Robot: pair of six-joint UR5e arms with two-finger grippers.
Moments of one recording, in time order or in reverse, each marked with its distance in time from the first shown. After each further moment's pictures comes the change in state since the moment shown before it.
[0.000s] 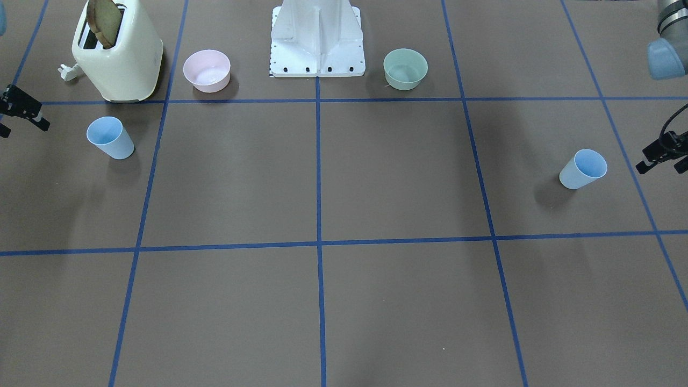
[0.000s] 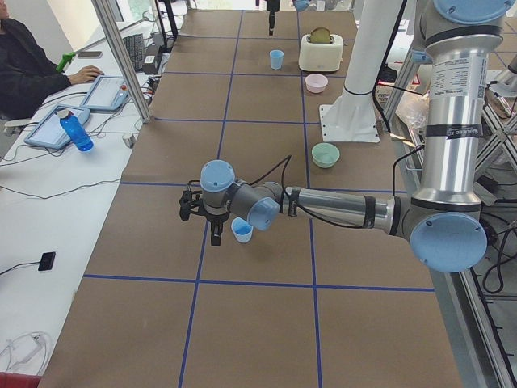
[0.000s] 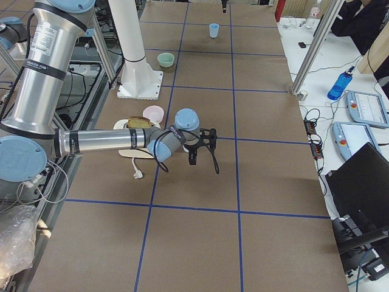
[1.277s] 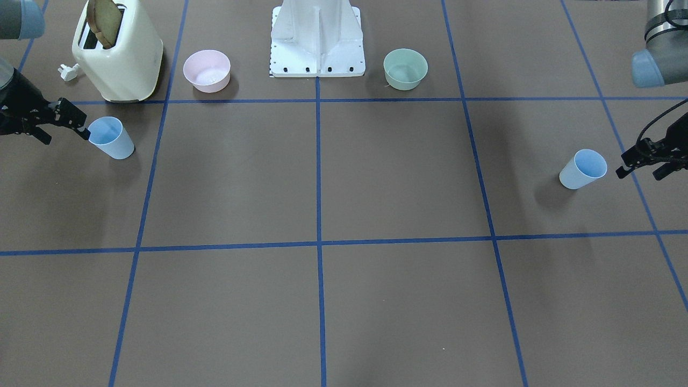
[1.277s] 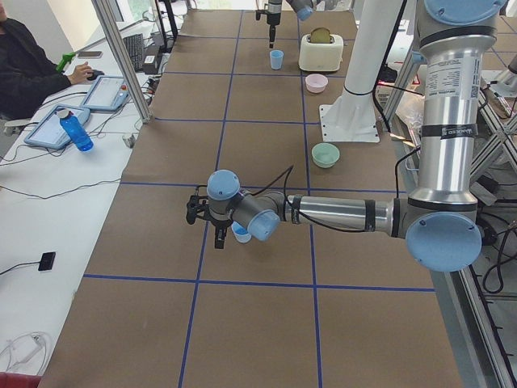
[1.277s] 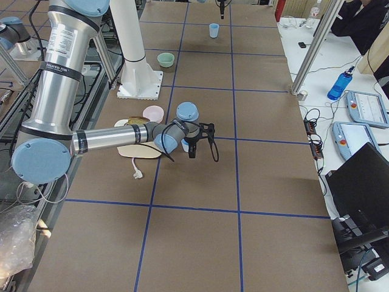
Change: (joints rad) left arm 0.076 0.014 0.073 -0.165 0.033 -0.032; right arm -0.182 0.058 0.002 0.006 -0.155 0.162
